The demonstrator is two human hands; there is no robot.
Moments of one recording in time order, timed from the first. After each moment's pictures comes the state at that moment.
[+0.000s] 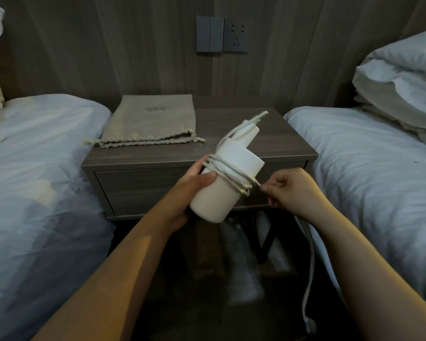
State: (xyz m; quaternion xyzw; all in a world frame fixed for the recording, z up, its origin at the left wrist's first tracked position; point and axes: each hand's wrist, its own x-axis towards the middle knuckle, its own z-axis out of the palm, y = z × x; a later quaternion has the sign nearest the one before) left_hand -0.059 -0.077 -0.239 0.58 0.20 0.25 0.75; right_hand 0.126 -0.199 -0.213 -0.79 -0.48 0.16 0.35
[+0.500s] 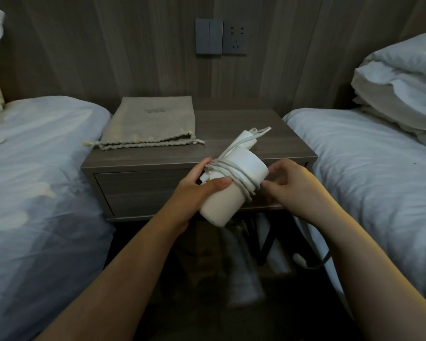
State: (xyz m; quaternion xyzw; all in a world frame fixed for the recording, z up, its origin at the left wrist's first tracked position) left_hand -0.051 -0.091 -0.229 0.61 0.29 0.30 0.68; right_hand 0.108 -0.207 -0.191 -0.80 -0.47 0.13 0.35
